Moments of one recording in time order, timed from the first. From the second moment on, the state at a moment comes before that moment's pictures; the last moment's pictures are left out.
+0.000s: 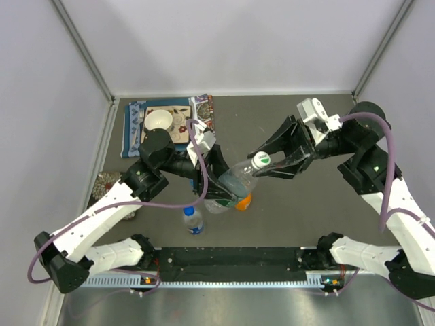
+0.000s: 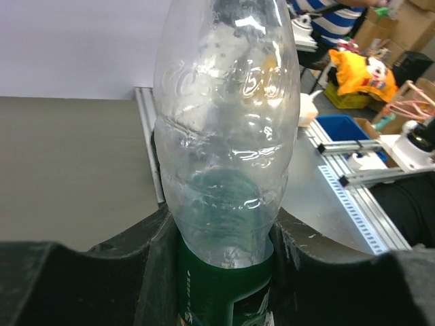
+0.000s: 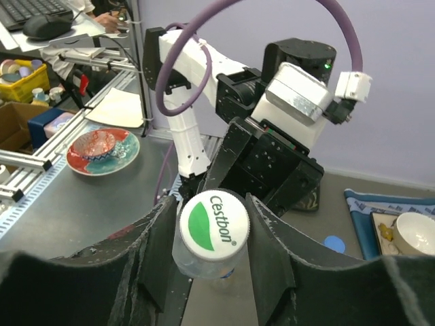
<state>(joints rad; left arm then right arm) -0.75 1.07 1.07 0.11 1.18 -0.39 0.65 1.03 1.45 -0.20 -1.16 0.09</state>
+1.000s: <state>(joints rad) -0.76 1.01 1.04 0.05 0.62 -0.19 0.65 1.11 1.63 -0.31 -0.51 0.42</state>
